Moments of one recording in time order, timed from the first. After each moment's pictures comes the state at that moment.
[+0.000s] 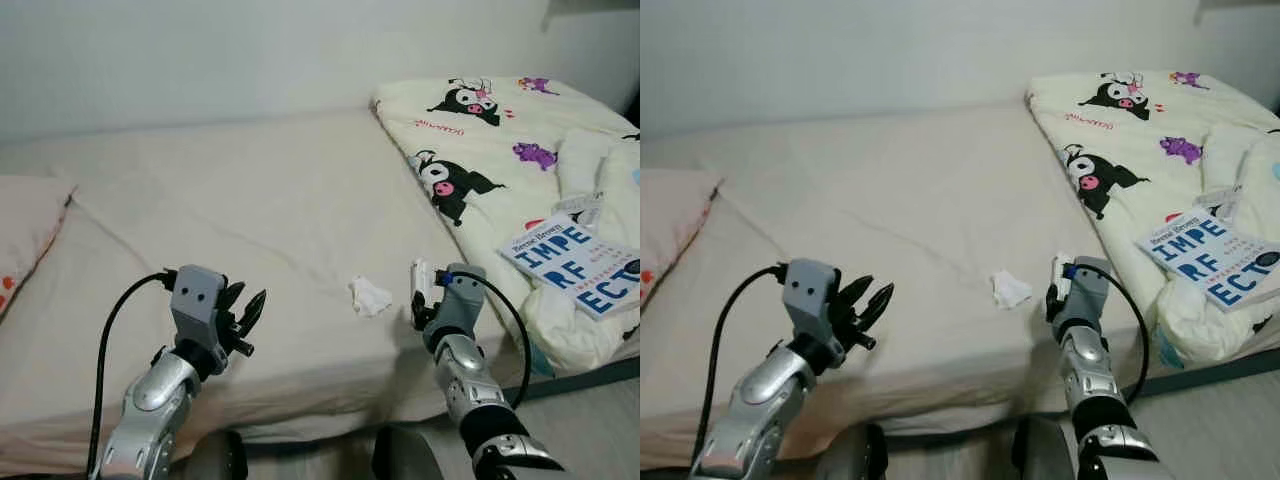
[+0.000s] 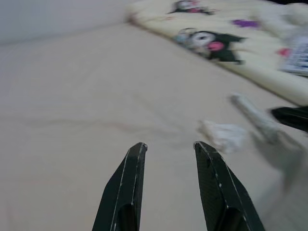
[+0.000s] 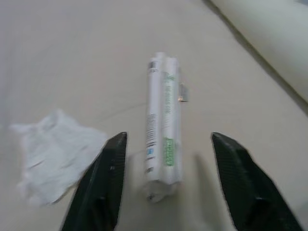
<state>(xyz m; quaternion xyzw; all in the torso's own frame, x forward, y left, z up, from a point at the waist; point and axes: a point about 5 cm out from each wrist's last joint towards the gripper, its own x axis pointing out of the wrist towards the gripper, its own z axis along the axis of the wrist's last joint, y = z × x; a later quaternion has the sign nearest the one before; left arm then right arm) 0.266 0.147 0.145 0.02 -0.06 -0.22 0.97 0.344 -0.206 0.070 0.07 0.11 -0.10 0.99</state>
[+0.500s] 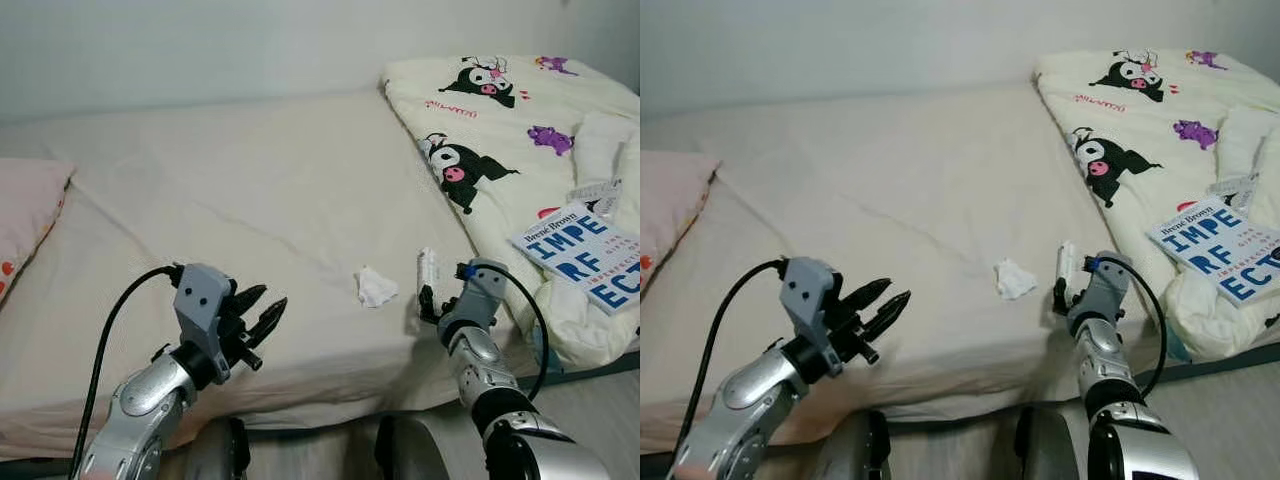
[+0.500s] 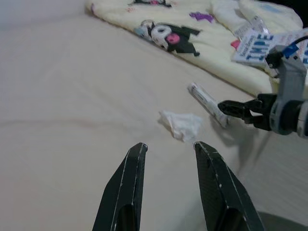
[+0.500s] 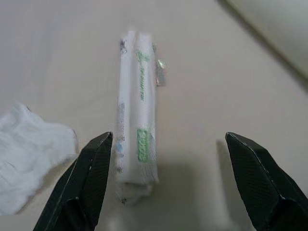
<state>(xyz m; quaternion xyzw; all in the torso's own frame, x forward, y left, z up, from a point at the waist) 0.249 0.134 0.158 0.01 -0.05 -0.30 0.95 0.348 -0.224 0.070 0.11 0.14 -0.13 0.98</state>
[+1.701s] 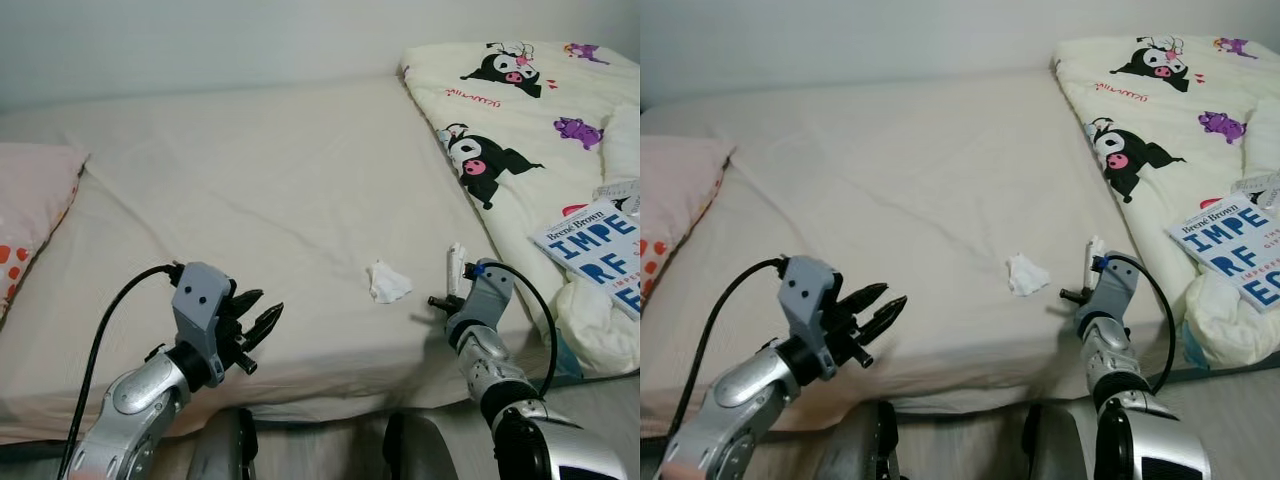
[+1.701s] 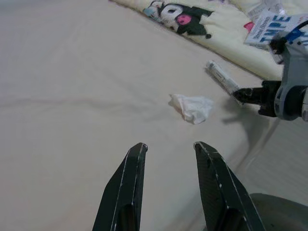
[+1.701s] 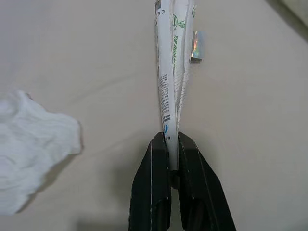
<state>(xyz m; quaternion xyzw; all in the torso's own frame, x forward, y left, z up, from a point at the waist) 0.253 0.137 0.161 0.03 -0.03 -0.31 0.95 0.350 -0.229 0.071 0.11 0.15 -0.12 0.97</state>
